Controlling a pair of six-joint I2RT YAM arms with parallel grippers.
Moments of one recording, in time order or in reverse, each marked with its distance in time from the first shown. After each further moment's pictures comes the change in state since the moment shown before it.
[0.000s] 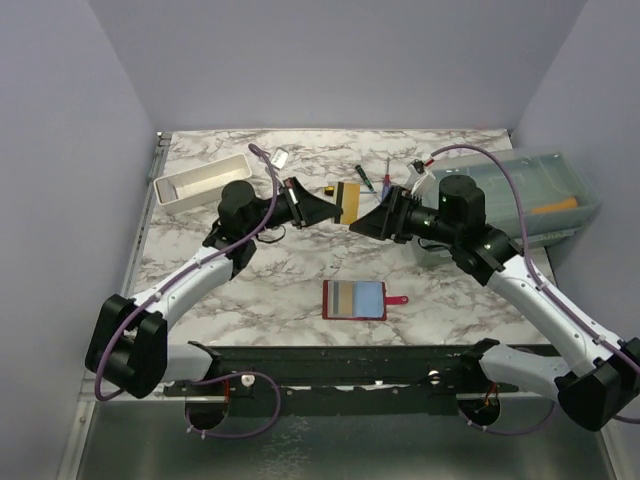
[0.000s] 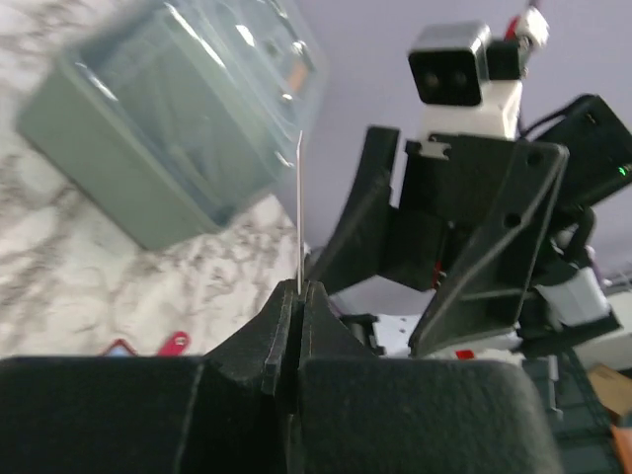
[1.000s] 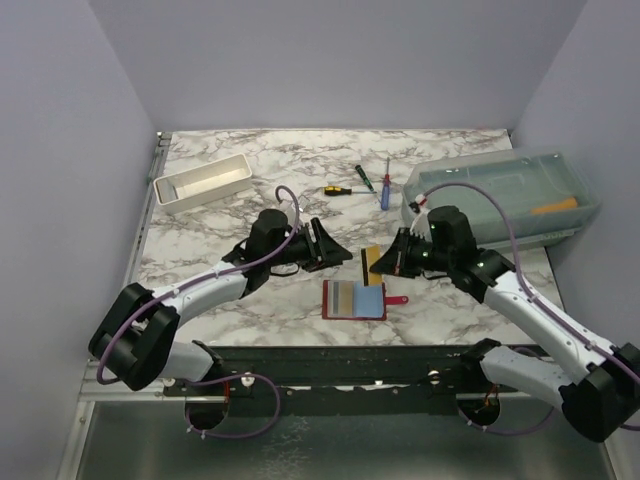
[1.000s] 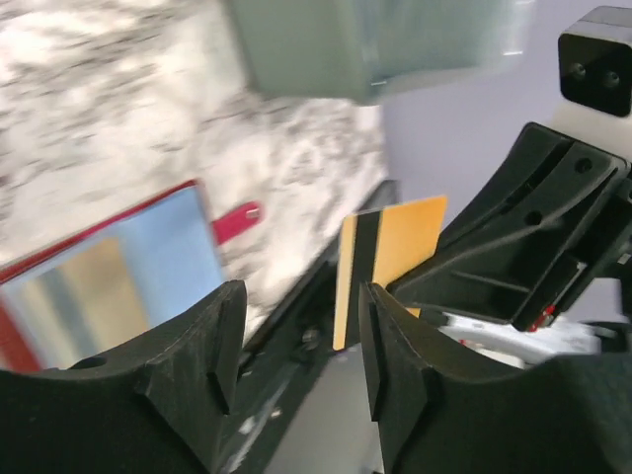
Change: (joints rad) left arm -0.216 0.027 -0.217 -0.047 -0.148 -0.124; right arm -0.004 -0.127 -0.221 -0.085 0.072 0.005
